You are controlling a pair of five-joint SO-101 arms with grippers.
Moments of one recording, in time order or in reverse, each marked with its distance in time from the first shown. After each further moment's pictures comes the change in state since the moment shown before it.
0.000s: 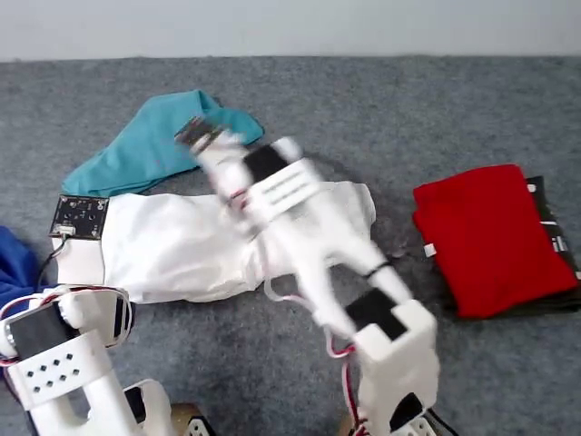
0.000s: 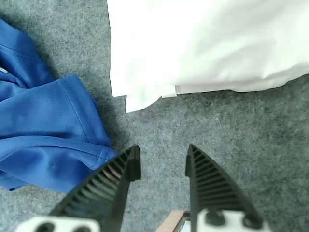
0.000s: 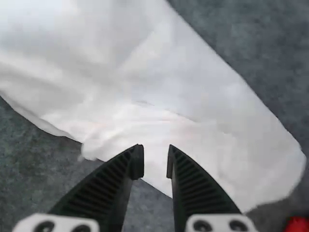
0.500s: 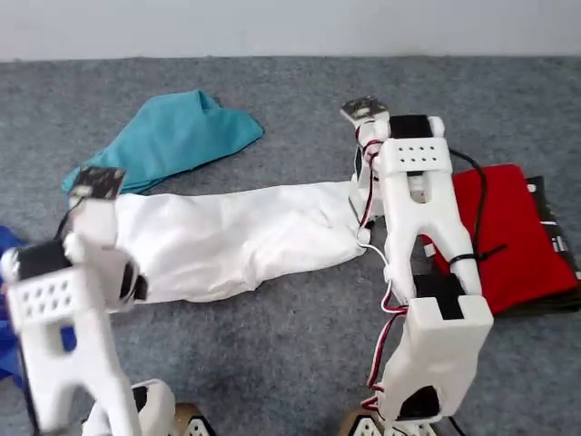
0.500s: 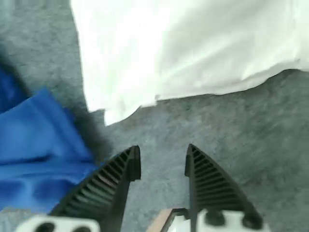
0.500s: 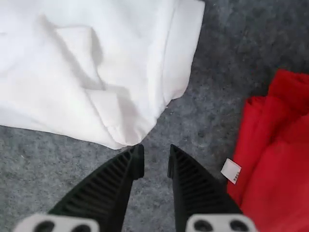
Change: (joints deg) left arm 8.4 23.5 -12.1 0.0 3.5; right arm 25.2 1.9 7.0 5.3 0.7
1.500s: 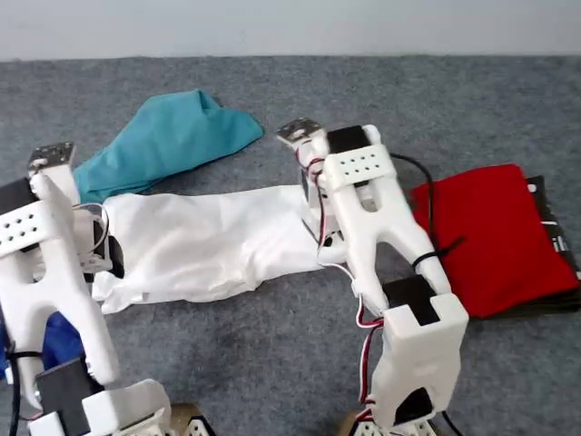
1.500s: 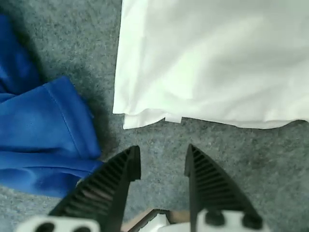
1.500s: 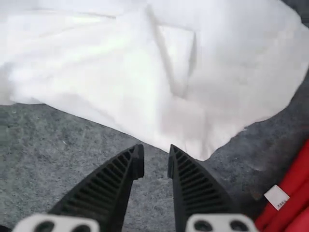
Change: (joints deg) left arm -7.8 24.9 -19.1 3.7 10.6; right arm -12.5 0.3 2.0 0.6 0.0
